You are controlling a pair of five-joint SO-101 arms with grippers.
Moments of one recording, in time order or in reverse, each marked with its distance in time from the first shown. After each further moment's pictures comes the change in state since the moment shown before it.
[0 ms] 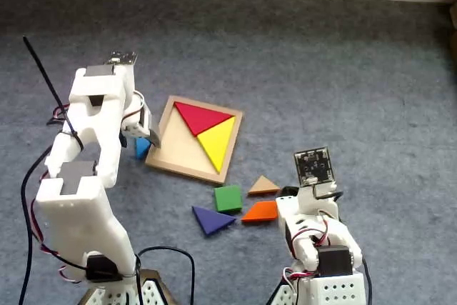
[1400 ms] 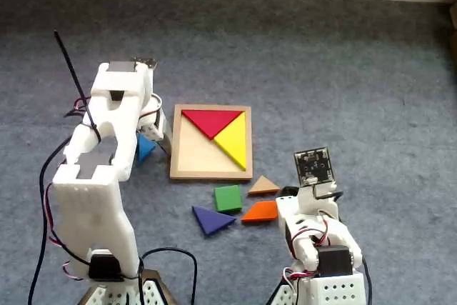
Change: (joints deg) left arm 6.9 7.0 -7.3 6.8 1.6; right arm 0.0 0.0 0.0 0.0 0.0
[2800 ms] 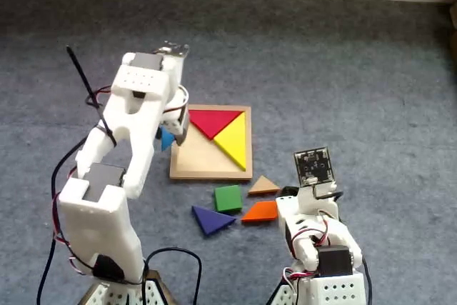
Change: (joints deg) left arm 8.9 -9.5 -0.2 2.0 0.0; right arm 0.0 0.0 0.0 0.0 0.0
